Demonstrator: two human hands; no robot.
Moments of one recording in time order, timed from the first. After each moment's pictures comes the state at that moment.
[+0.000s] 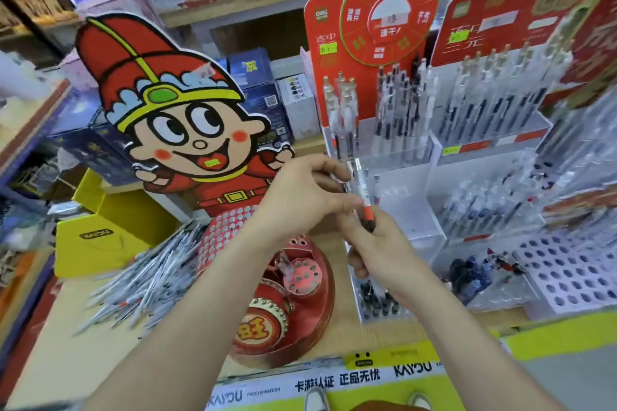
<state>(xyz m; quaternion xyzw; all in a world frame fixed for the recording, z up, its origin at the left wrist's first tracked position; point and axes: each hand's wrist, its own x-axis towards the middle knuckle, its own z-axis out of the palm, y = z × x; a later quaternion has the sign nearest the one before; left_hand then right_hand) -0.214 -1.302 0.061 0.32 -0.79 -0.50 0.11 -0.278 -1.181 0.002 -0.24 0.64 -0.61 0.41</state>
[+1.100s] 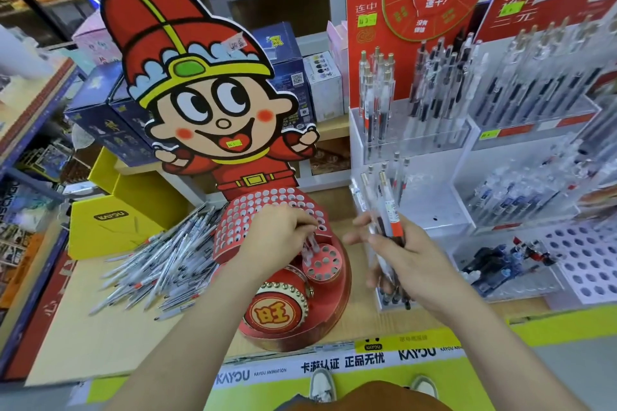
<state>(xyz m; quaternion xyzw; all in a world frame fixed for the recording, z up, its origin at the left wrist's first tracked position) -0.145 -1.345 -0.025 0.32 -0.92 -0.21 0.03 -0.258 -1.170 -0.009 -0.25 0.63 -0.57 0.46</state>
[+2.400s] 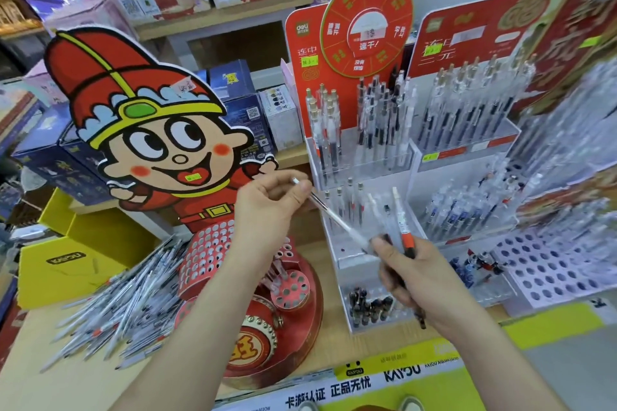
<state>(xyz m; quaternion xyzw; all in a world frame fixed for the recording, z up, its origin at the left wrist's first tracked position) -0.203 -1.309 0.035 0.32 -0.65 -0.62 0.30 -0.298 -1.131 -0.013 -0.16 0.66 -0.60 0.43</state>
